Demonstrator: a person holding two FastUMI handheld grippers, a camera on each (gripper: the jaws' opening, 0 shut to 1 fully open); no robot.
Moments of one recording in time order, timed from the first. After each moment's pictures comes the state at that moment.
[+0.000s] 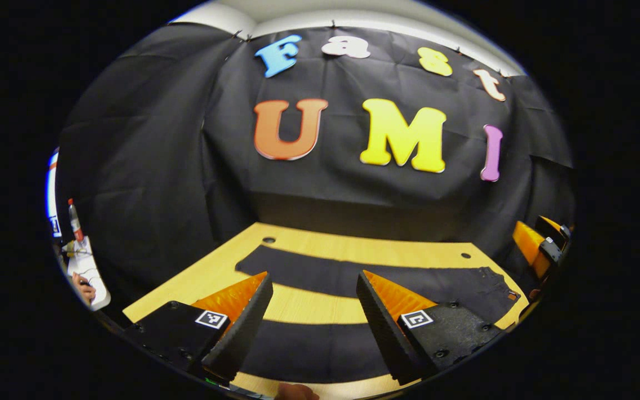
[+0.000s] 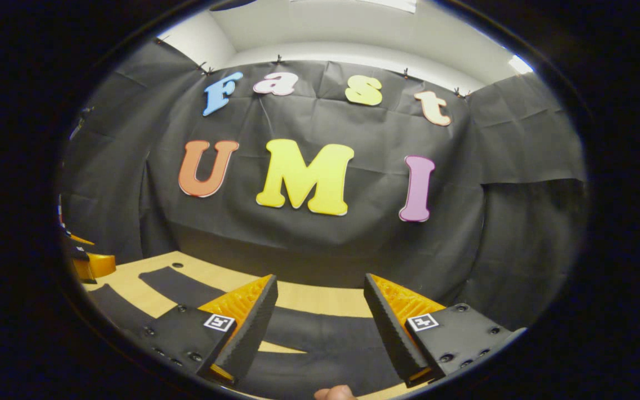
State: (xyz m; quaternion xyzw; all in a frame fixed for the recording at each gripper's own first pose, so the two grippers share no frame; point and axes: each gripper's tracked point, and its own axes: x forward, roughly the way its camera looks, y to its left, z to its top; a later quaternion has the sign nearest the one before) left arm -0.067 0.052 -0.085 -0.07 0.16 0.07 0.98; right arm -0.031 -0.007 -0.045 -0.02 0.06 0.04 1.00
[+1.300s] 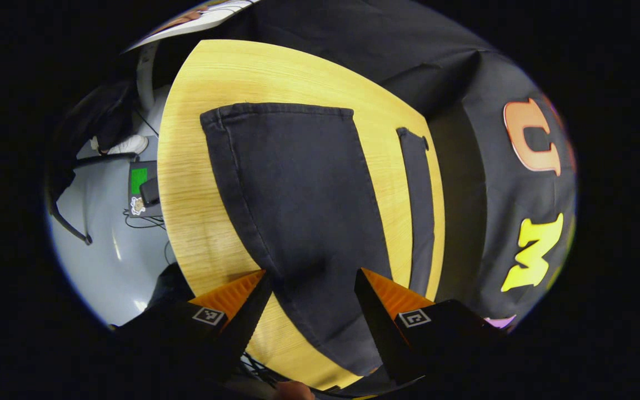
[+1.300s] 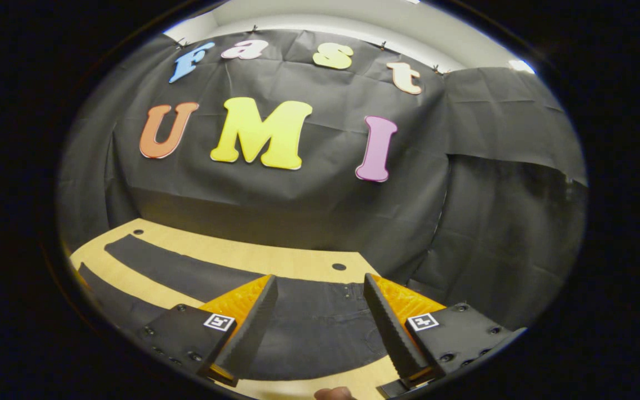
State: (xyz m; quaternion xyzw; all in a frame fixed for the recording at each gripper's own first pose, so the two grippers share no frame) left arm -0.114 0.103 -0.262 -0.61 0.34 0.21 0.68; right arm -0.034 -0.095 -0.089 -0.03 0.15 -0.06 0.99
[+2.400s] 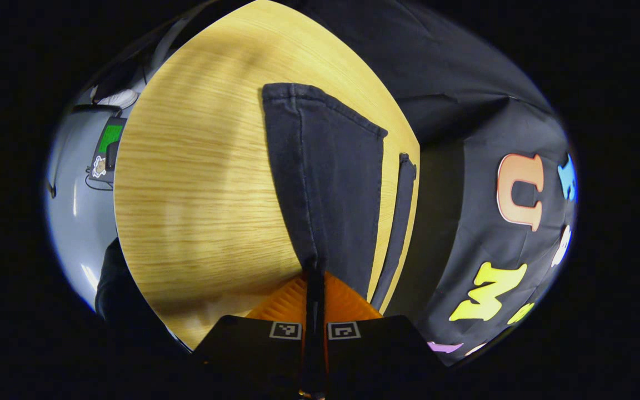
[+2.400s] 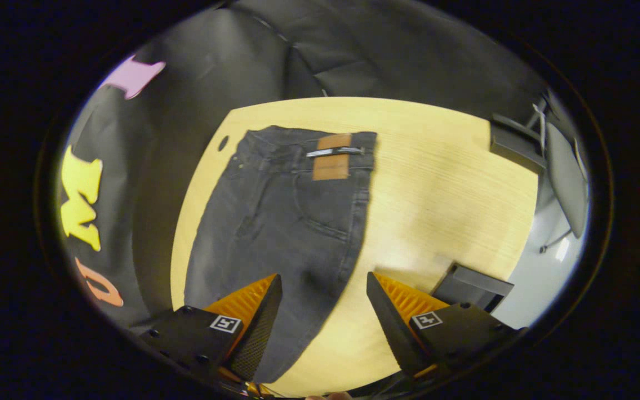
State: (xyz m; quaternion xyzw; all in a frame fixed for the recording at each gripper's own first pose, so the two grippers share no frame) left arm -0.096 0.115 -0.278 -0.71 0.26 0.19 0.62; right arm -0.062 -0.186 -0.301 0.47 0.49 -0.24 0.70
